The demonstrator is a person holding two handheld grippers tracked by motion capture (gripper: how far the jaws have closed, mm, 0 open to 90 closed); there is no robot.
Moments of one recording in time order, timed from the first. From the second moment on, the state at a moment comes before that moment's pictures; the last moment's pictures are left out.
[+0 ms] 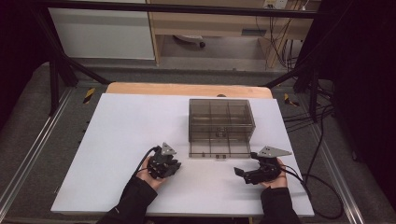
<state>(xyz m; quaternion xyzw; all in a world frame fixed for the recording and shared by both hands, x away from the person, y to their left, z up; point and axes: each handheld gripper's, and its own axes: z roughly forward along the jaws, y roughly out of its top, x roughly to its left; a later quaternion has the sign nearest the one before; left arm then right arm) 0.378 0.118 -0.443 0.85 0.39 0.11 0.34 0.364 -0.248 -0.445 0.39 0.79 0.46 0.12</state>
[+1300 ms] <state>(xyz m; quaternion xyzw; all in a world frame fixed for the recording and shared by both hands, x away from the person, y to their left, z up) 0.377 0.122 -0.439 0.85 0.37 0.11 0.35 0.364 -0.247 -0.446 0.39 0.79 0.46 0.12</state>
